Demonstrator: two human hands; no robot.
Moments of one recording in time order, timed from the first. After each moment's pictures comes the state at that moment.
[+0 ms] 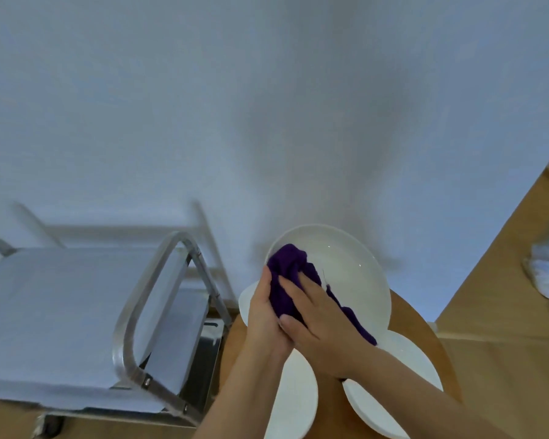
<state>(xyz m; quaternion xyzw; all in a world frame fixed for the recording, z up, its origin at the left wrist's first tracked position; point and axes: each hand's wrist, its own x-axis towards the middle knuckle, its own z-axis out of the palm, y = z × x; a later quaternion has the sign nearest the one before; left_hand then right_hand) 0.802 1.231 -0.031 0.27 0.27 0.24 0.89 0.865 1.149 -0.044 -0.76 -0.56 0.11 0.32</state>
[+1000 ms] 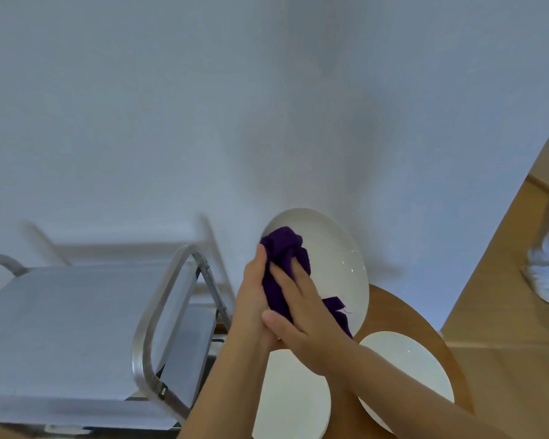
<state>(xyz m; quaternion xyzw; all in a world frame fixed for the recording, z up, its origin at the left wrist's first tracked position) 0.761 1.243 0.020 0.36 0.27 0.23 0.86 0.815 1.170 -0.014 -0.70 -0.56 0.08 0.44</state>
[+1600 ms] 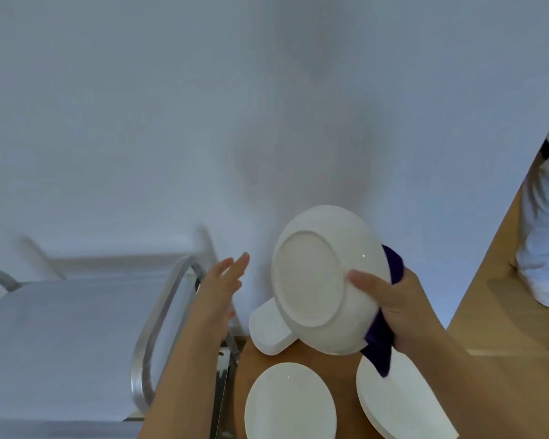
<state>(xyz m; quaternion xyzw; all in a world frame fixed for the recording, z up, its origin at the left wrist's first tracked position) 0.736 1.306 0.042 0.59 0.39 0.22 0.67 0.873 1.114 0.035 -0.54 -0.21 0.25 0.77</state>
